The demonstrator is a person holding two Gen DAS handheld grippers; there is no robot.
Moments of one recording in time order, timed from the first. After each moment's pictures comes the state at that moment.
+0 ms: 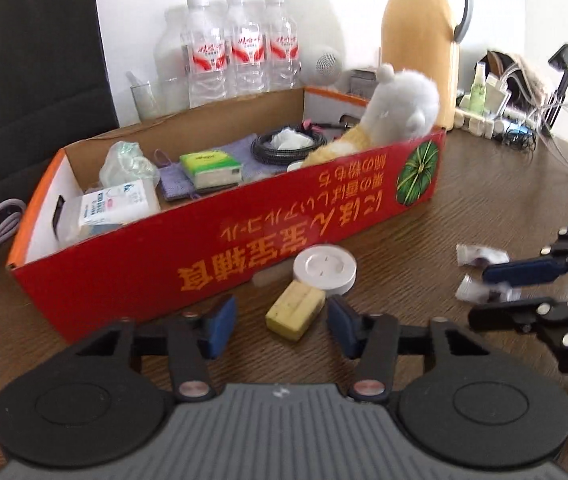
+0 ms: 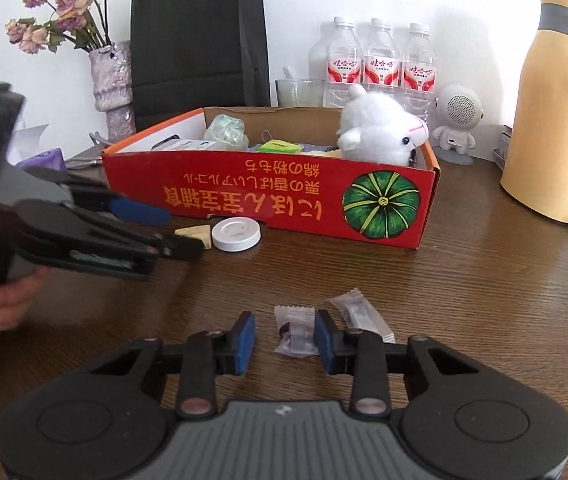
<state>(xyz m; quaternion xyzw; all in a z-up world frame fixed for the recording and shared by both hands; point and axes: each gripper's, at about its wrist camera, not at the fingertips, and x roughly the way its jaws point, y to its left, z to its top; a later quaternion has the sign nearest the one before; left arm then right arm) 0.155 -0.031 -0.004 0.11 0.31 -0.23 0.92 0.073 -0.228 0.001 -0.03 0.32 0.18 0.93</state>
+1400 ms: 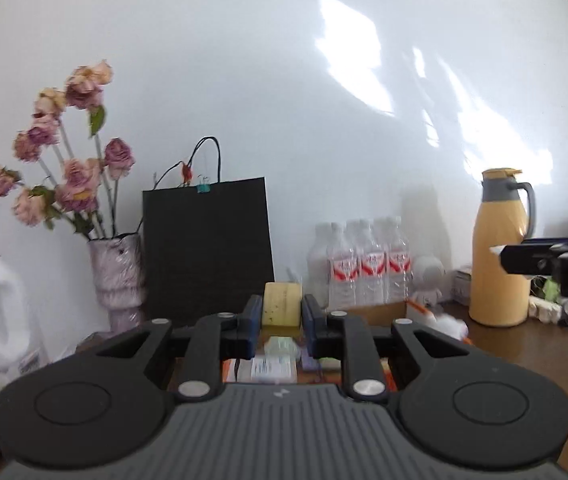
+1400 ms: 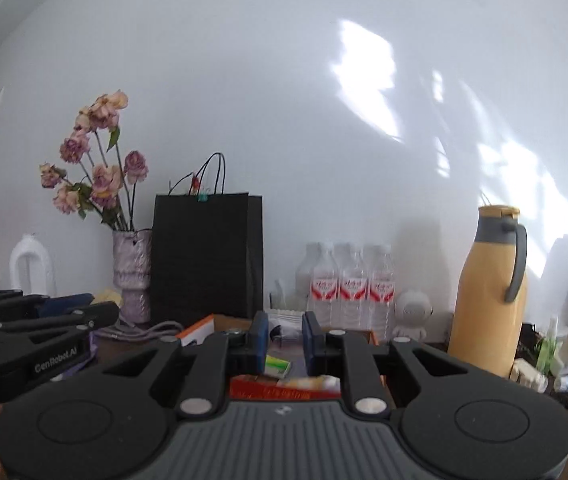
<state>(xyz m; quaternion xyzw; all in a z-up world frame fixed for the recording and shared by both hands) 0.028 -0.038 0.146 0.05 0.07 -0.01 1.00 -0.005 -0.233 0.157 -0.02 0.07 0.15 0.99</state>
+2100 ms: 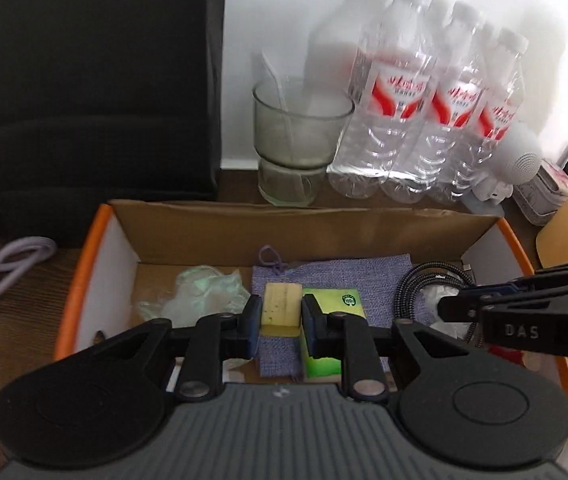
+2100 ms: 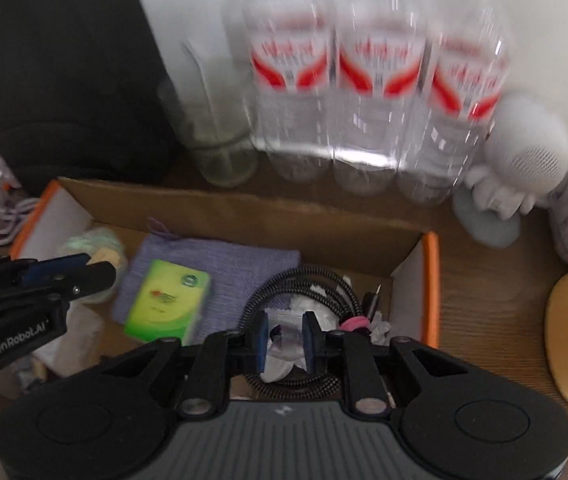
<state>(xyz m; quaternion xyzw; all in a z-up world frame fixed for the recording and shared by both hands) 0.382 -0.040 0.057 -0.03 0.44 -0.06 0.89 0.403 -0.207 0.056 -0.03 0.52 0.16 0.84</state>
